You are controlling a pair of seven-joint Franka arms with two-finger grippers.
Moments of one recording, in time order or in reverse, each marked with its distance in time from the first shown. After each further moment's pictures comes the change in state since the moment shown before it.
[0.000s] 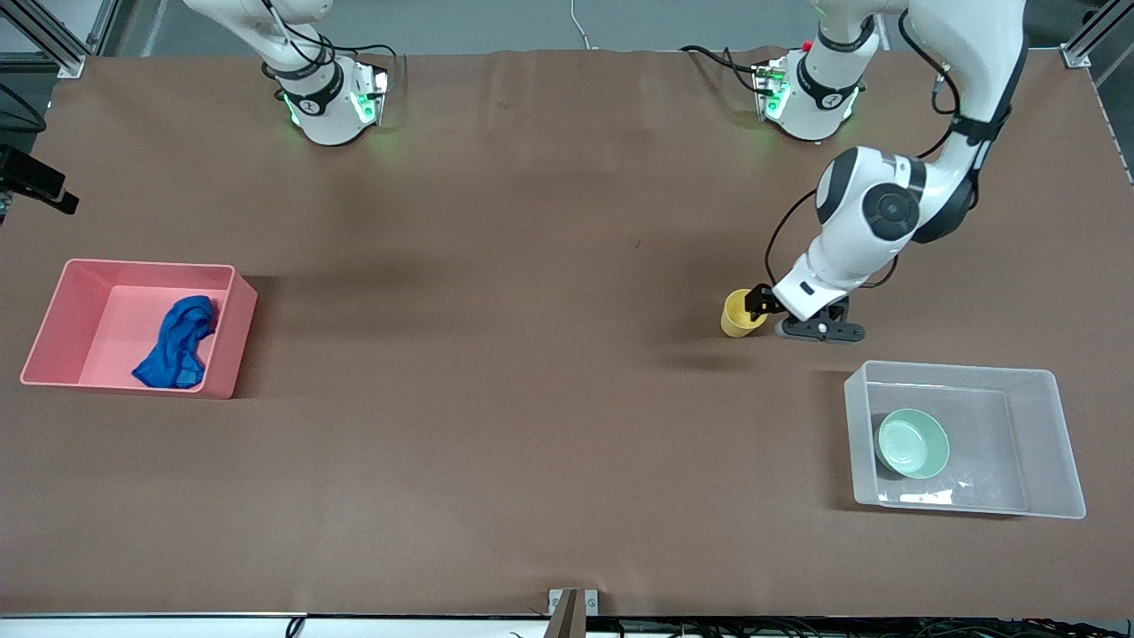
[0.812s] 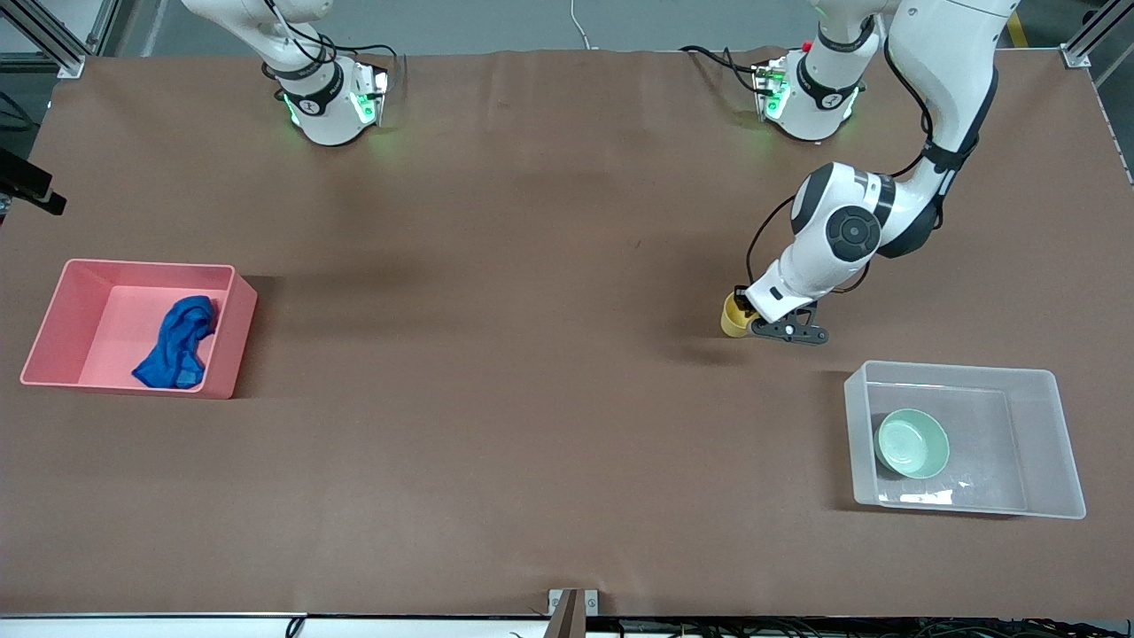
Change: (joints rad) left arm 0.000 0.056 -0.035 0.001 0.004 -0.012 0.000; right arm 0.043 0.000 -0.056 0.000 0.000 0.025 -0.031
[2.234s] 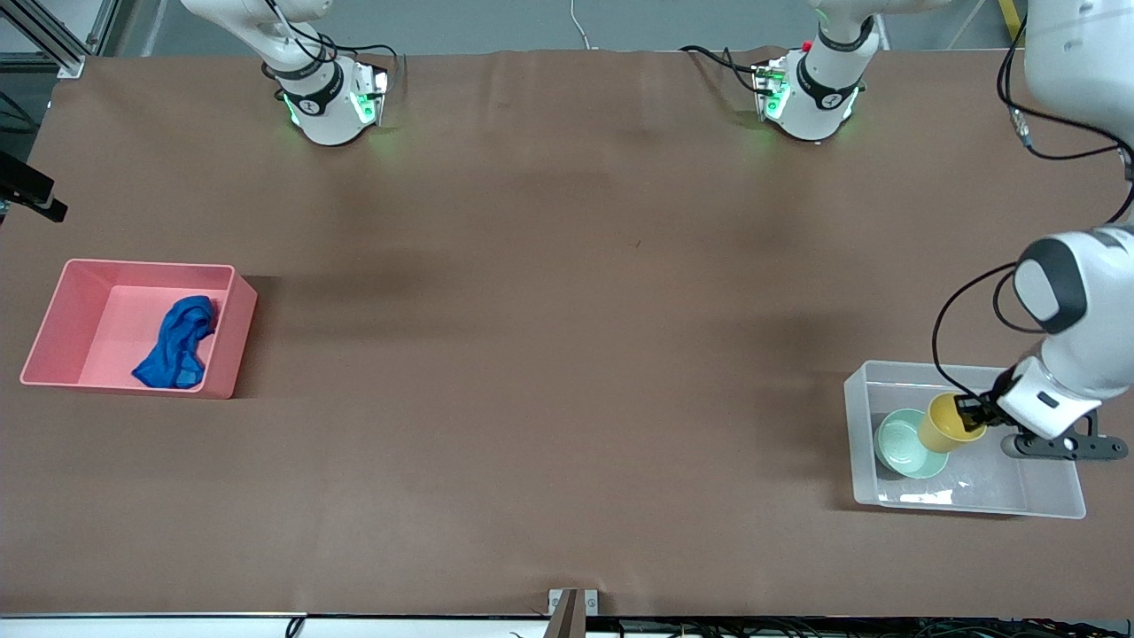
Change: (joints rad) left arm 0.043 0.255 0.456 0.696 -0.131 -0.250 0.470; right arm 0.023 0.008 0.002 0.016 0.001 0.019 -0.001
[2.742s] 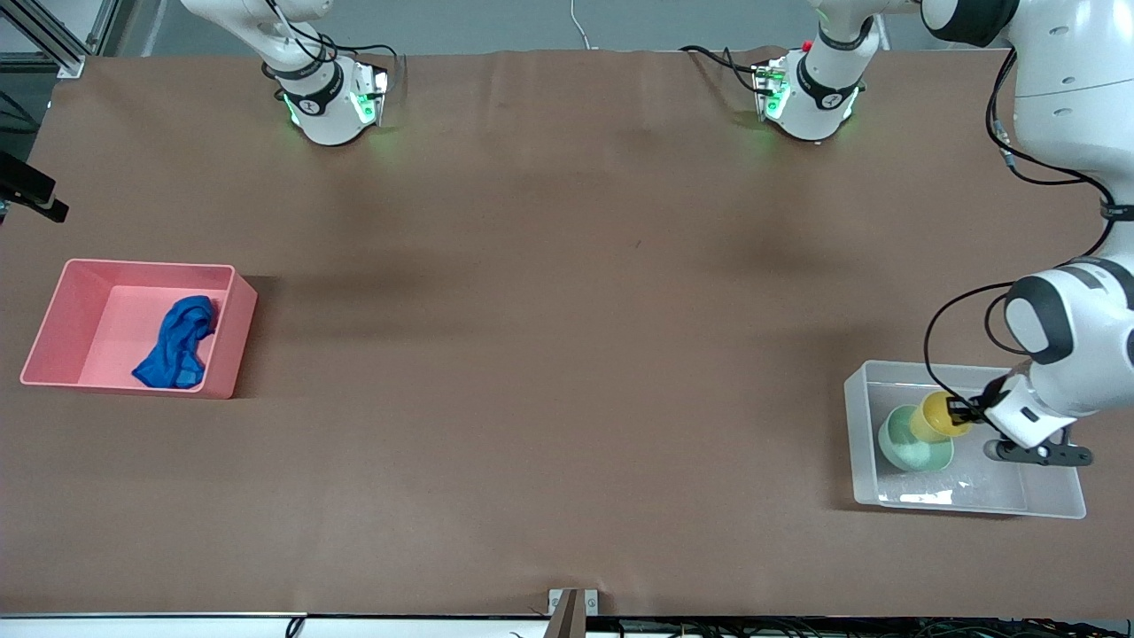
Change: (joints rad) left arm -0.001 0.087 0.024 -0.035 -0.020 -0.016 0.044; right arm 0.002 0.001 0.000 0.001 0.000 0.000 0.000
